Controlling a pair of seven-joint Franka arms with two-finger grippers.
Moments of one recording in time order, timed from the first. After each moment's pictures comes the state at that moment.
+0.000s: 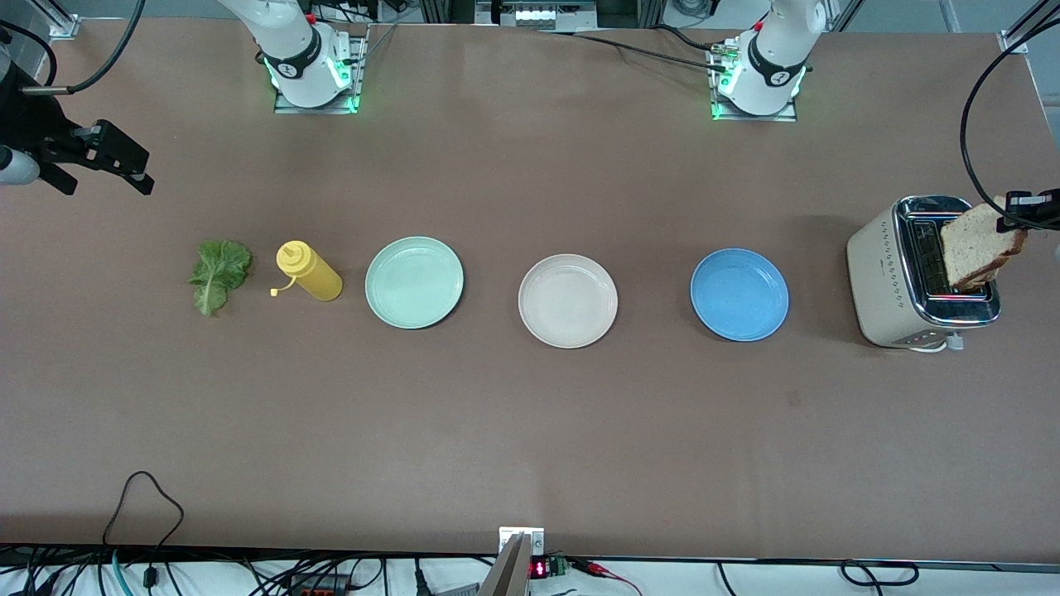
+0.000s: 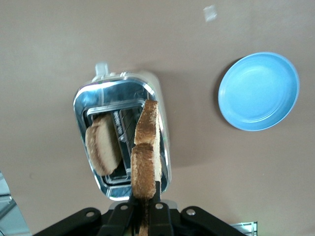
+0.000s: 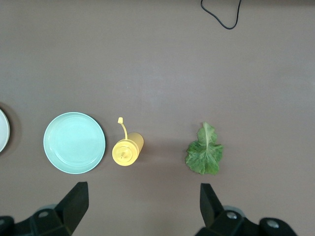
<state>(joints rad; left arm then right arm) 0.25 0.14 -0.06 -1.57 0.10 1.54 0.36 0.04 -0.07 0.02 -1.63 -0.01 1.64 0.04</state>
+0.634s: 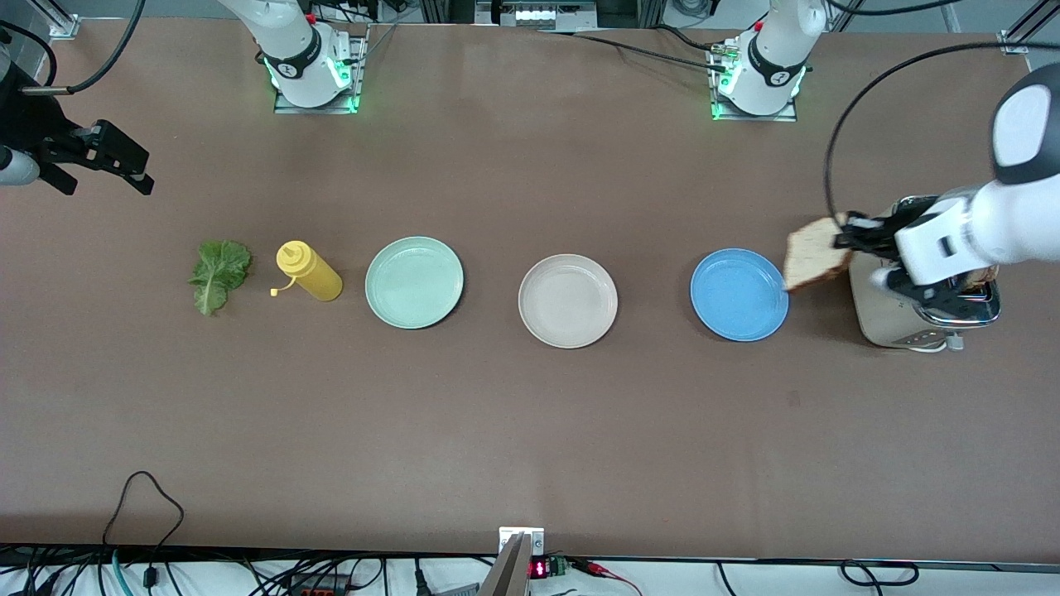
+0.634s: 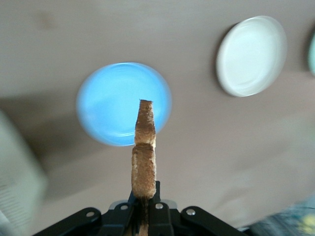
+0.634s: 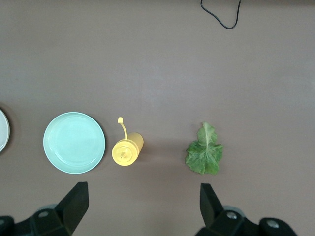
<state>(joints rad) 0.03 0.28 -0.07 -1.55 -0.31 1.47 0.23 0.04 -0.07 0.02 -1.63 -0.01 1.64 0.04</state>
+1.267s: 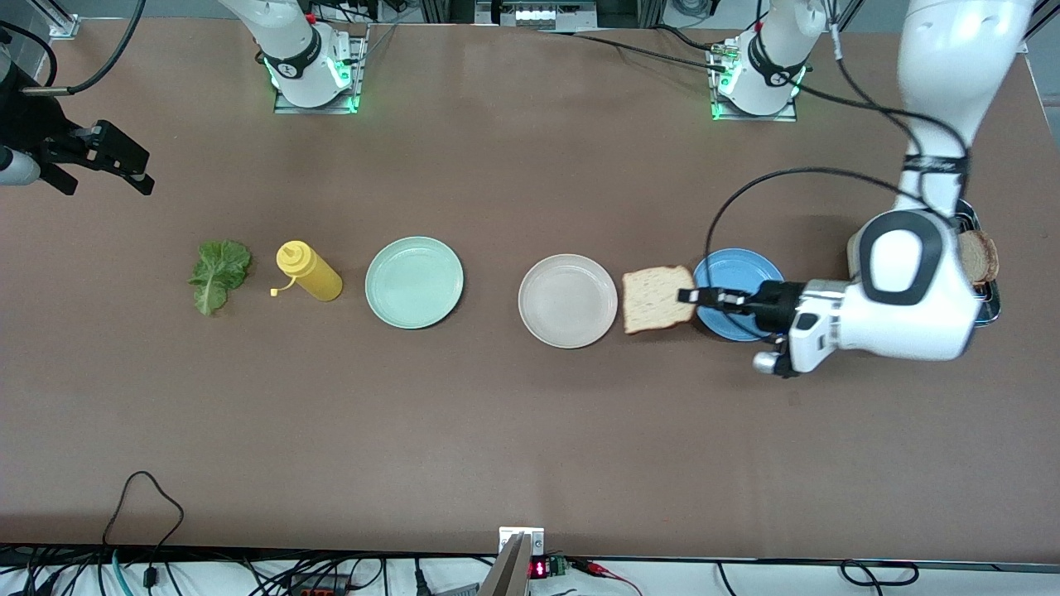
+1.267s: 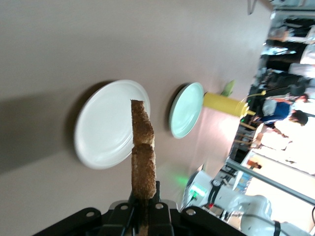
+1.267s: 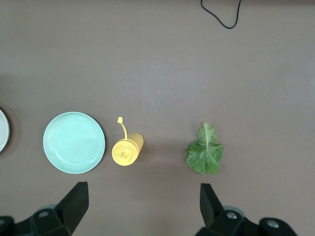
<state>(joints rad) -0.08 0.58 -0.07 -1.55 -0.96 1.74 0.24 0.04 -0.07 0.02 -1.63 -0.01 1.64 0.04</state>
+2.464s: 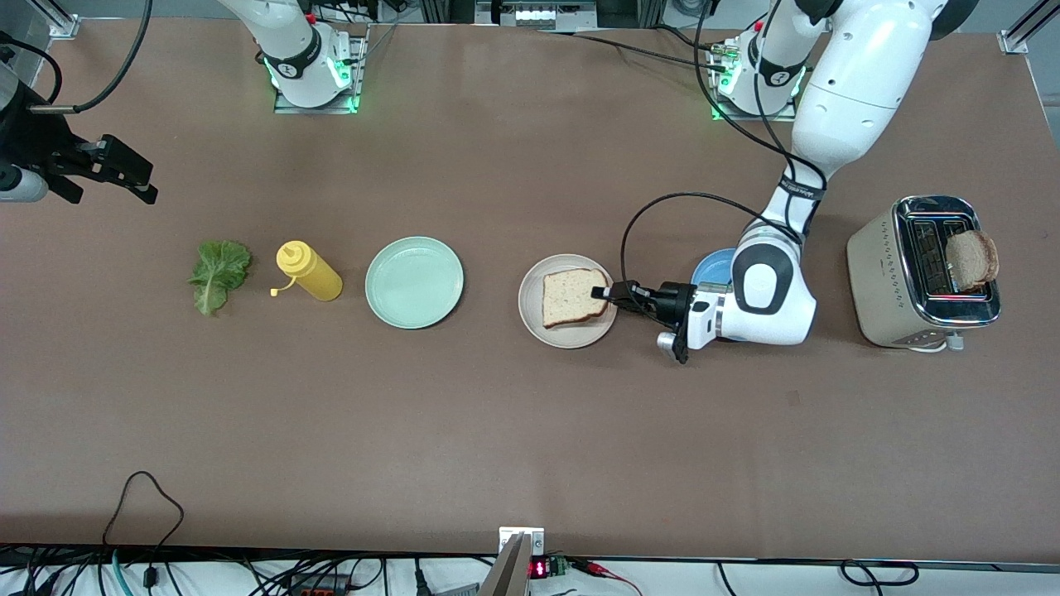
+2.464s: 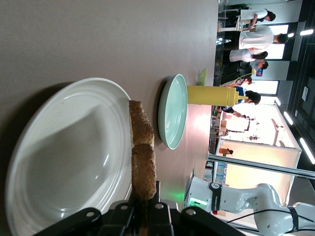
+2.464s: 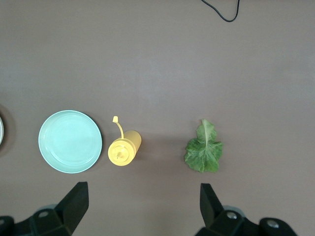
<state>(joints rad) -0.22 0.73 -0.07 -1.73 -1.32 1.90 0.78 0.03 -0.05 0.02 -1.64 -0.01 1.65 0.04</state>
